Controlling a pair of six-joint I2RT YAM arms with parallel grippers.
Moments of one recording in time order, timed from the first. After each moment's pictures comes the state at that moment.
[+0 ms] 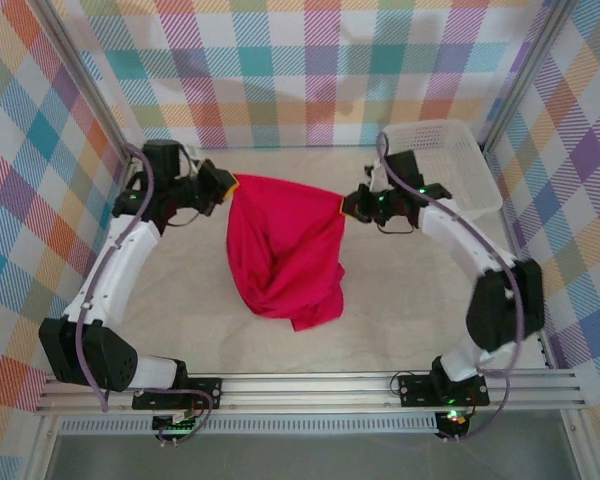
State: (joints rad) left arm -0.17 1.38 1.35 -0.60 0.51 -1.01; right arm 0.32 1.65 1.30 -0.56 -0.56 0.64
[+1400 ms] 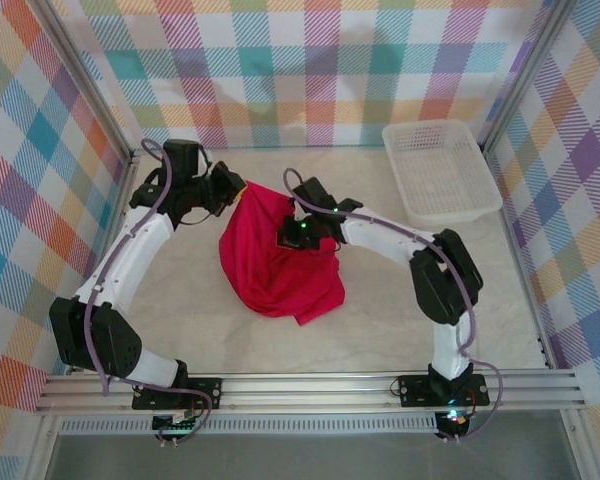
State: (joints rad) left arm -0.19 1.47 1.41 -0.61 0.41 -0.98; right arm 0.74 1.90 1.49 -0.51 -0.37 0.77
